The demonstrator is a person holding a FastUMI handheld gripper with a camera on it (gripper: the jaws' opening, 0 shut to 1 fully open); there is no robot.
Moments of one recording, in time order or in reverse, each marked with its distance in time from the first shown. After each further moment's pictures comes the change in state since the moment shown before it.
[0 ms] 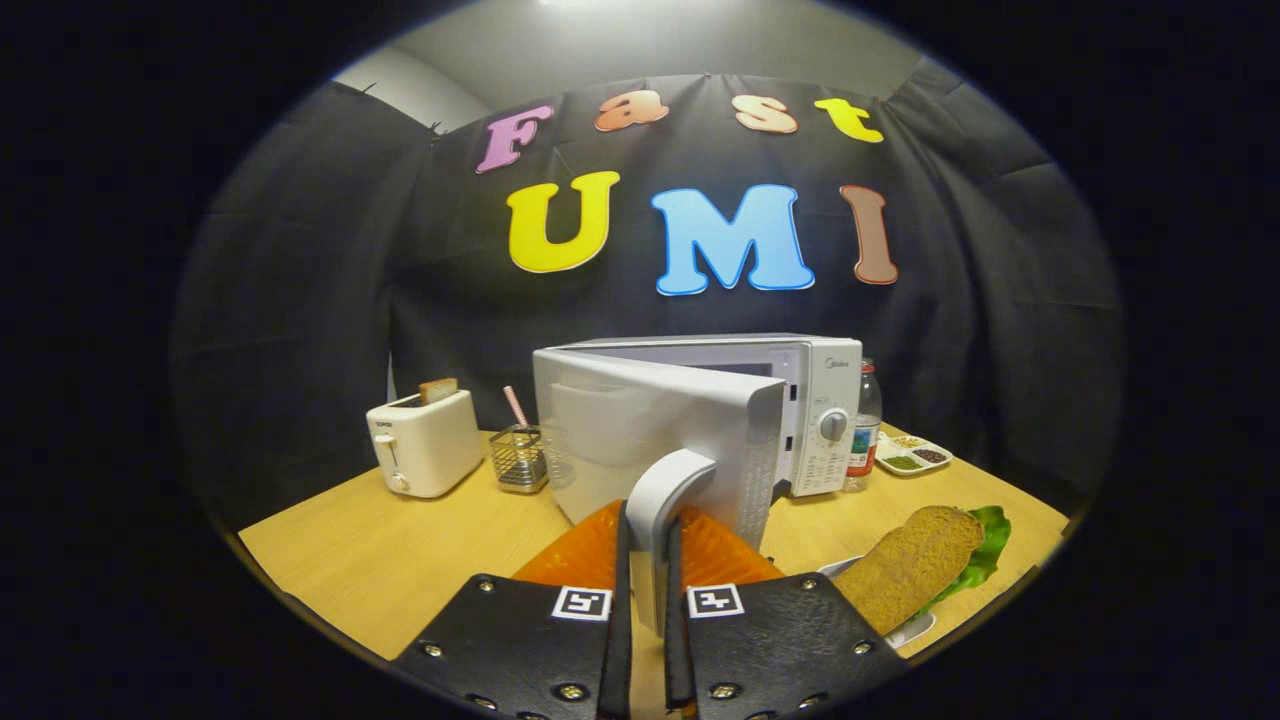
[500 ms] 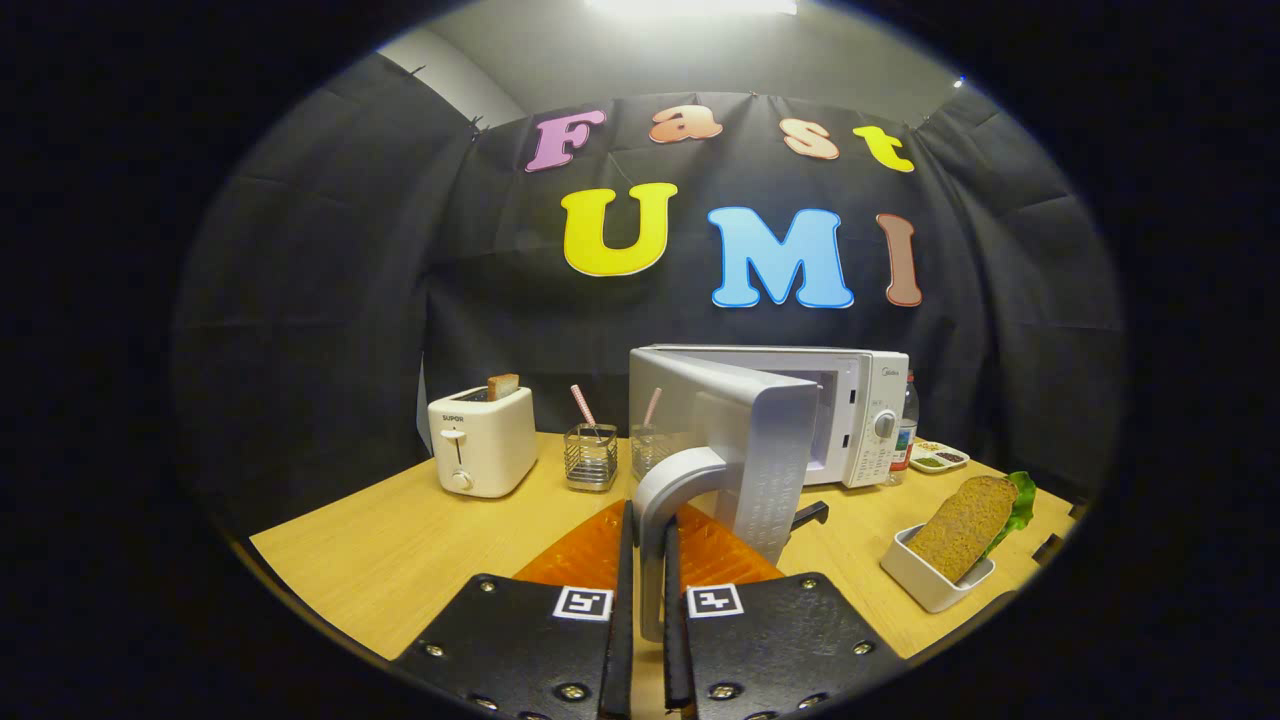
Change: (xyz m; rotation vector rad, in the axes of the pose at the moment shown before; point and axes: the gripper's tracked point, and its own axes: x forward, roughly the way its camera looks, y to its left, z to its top) arm -0.018 0.117 -0.012 -0.054 -0.042 -0.033
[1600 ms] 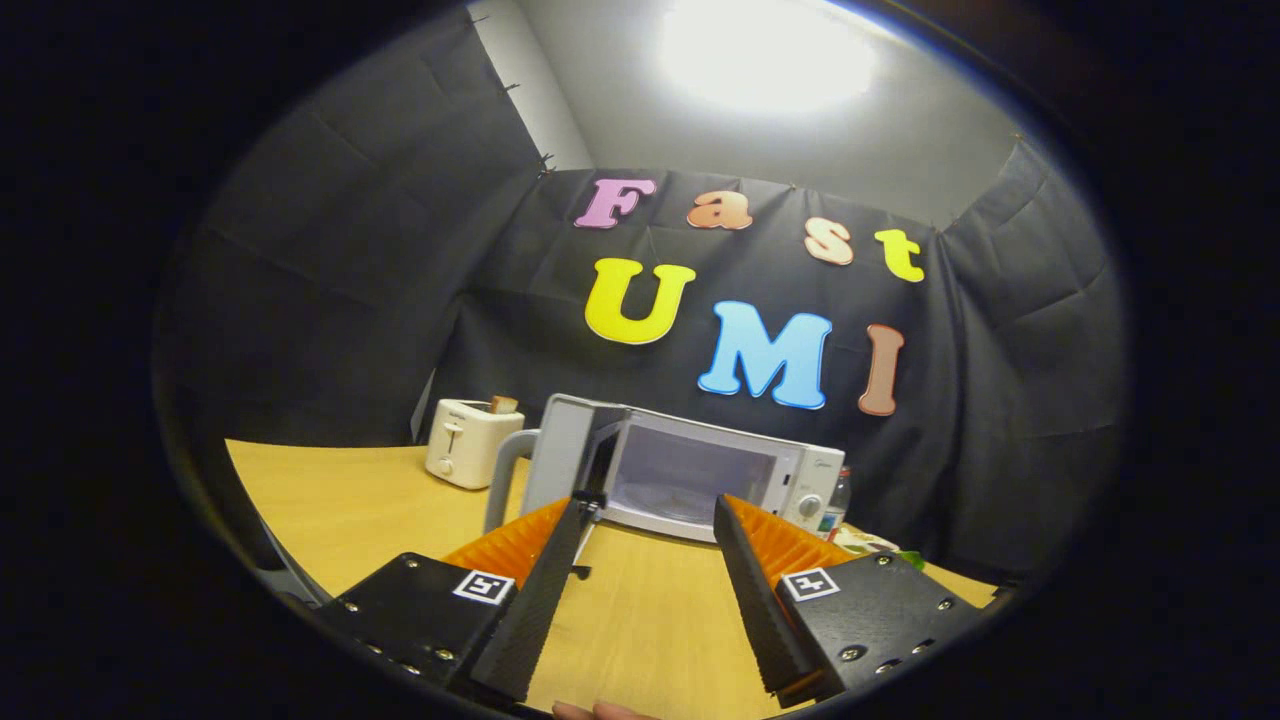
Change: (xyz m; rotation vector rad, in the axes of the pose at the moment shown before) arm -0.099 -0.095 0.020 -0.278 -0.262 -0.027
